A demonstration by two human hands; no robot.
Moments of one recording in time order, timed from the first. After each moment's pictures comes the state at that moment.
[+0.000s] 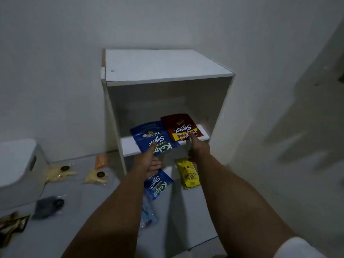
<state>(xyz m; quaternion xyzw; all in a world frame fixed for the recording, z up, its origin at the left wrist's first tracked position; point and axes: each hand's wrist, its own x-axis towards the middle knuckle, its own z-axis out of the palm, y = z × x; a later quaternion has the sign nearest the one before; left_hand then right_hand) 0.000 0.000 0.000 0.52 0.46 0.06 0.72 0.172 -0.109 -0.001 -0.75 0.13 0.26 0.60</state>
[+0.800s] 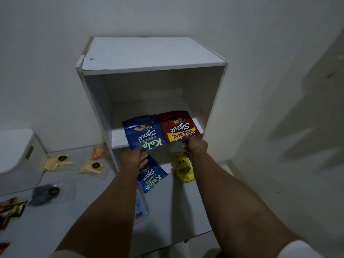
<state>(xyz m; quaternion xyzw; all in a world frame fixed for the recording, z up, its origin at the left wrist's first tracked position) 0.023 -0.008 -0.034 0.40 0.50 0.23 0.73 0.206 -0.133 -0.031 -0.70 0.12 0.29 0.64</state>
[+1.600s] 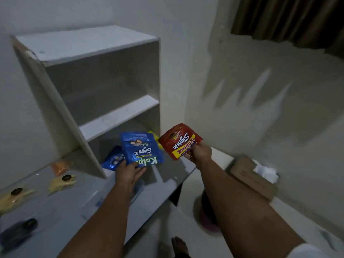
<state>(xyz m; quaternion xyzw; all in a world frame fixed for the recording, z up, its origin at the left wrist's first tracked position) -0.101 -0.074 -0.072 0.47 0.34 0.06 0.81 -0.003 -0.303 -0.045 -0.60 0.25 0.10 0.76</state>
